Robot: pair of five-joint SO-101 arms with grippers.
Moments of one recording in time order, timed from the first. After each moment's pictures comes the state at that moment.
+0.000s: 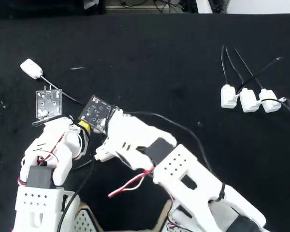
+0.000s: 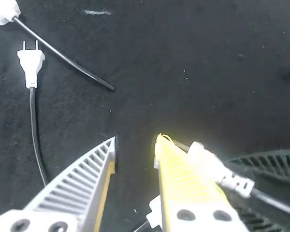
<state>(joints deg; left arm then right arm) -0.4 -78.9 69.1 55.2 6.7 -43.7 -37.8 52.3 41.0 20.2</state>
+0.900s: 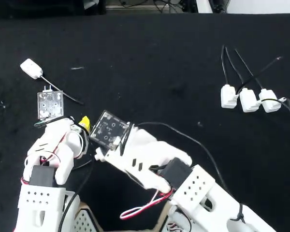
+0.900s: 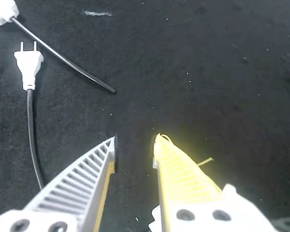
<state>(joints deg) -0.4 -78.9 73.8 49.5 6.7 -48.0 -56.5 59.7 42.7 17.0</state>
